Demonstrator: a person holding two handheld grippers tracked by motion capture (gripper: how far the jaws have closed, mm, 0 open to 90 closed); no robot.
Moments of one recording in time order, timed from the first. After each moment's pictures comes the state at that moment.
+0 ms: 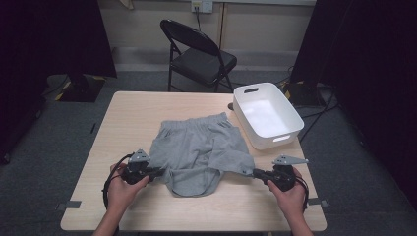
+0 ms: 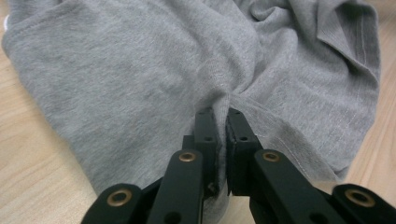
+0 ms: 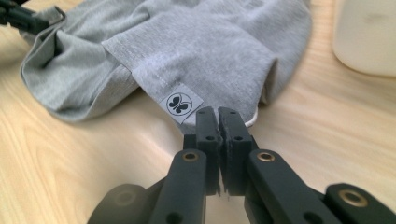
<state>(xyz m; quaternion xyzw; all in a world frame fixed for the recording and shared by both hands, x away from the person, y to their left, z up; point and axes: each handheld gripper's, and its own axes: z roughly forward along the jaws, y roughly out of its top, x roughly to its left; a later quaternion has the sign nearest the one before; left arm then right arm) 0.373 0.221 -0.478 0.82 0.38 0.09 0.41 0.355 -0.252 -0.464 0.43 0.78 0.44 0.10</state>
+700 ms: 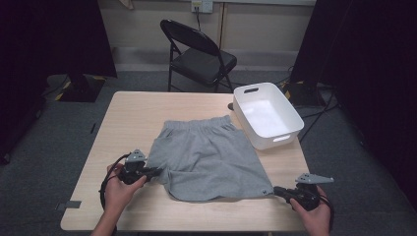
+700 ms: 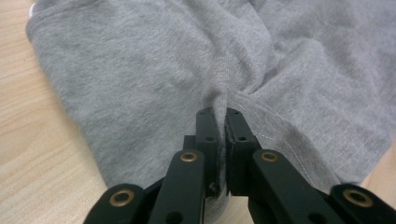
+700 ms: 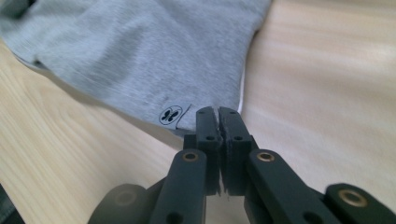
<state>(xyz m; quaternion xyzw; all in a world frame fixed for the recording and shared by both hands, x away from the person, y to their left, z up) 0.372 0.229 -0.478 0.82 0.40 0.09 0.41 0.311 -0.312 -0.482 0.46 0.79 0.40 0.09</state>
